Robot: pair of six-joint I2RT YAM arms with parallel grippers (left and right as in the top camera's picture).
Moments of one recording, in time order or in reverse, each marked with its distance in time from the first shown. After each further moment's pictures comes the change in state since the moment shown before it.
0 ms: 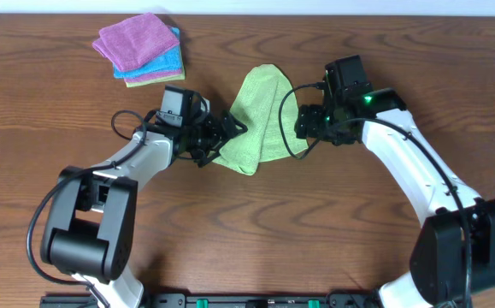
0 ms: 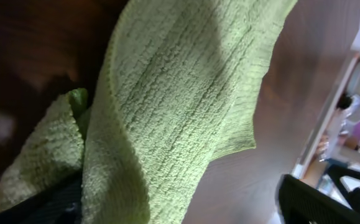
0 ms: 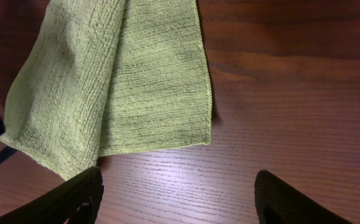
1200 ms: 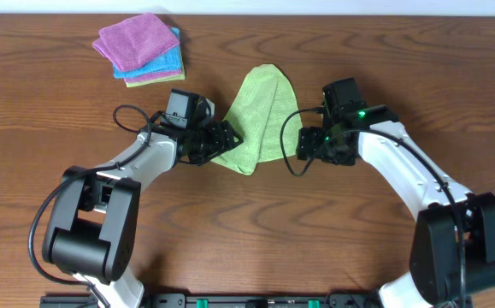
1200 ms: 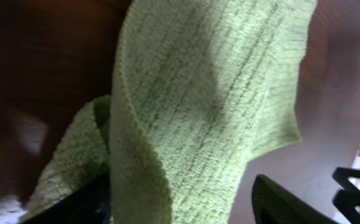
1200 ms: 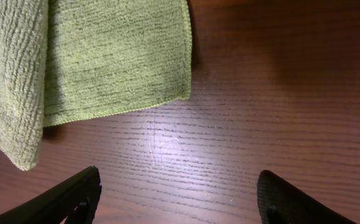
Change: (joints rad) left arm -0.020 0.001 0.000 -0.058 -0.109 0.207; right arm 0.000 0.000 -0.151 0.022 -0.017 0.000
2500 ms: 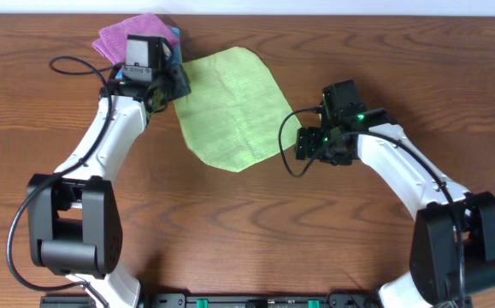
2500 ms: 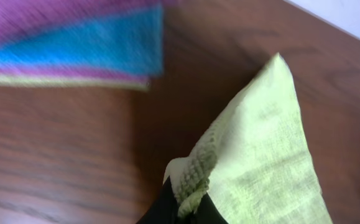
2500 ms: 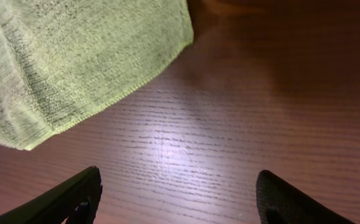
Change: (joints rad) left arm 0.165 0.000 0.346 -0.118 -0.395 0.211; right arm 0.007 0.000 -0.029 0.068 -0.019 0.000
